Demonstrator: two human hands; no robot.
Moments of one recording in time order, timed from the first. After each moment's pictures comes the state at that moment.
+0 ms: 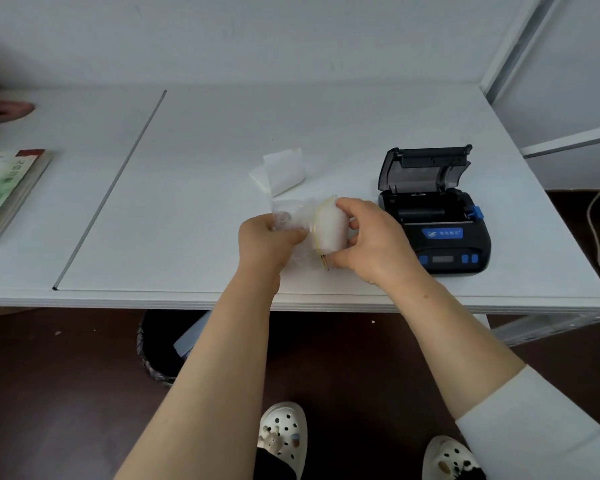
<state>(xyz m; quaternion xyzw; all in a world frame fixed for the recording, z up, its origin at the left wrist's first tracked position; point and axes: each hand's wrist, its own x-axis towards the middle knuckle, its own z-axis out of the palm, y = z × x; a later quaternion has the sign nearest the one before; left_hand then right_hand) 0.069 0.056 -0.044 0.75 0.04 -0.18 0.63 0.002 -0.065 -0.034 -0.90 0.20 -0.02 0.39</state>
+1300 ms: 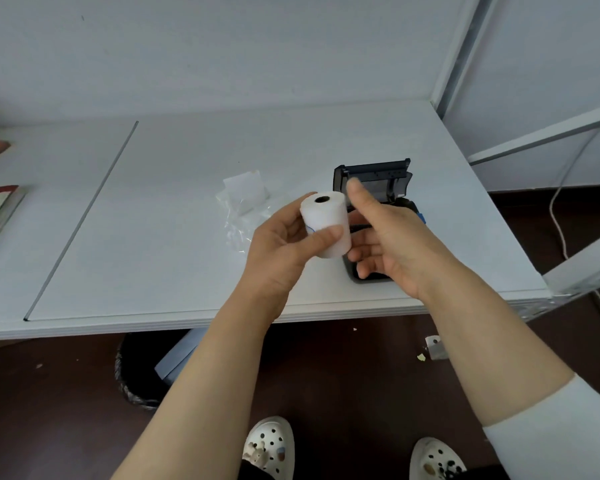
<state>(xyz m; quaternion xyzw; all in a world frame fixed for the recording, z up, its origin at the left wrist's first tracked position) 0.015 0.020 0.001 0.64 -0.14 -0.26 0.71 -0.044 -0.112 0.023 -0.63 0.32 -0.02 0.71</state>
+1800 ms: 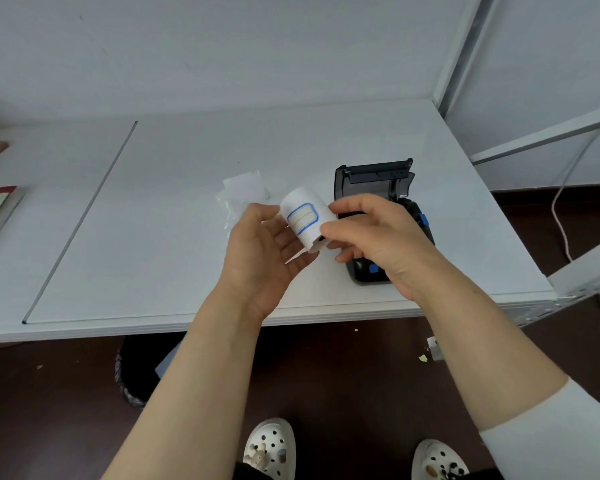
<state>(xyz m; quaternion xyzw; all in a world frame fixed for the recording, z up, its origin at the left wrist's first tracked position) 0.031 0.026 0.005 0.50 0.03 -0.37 0.78 -0.038 -0.104 0.017 -0.71 0.25 -0.05 0.66</state>
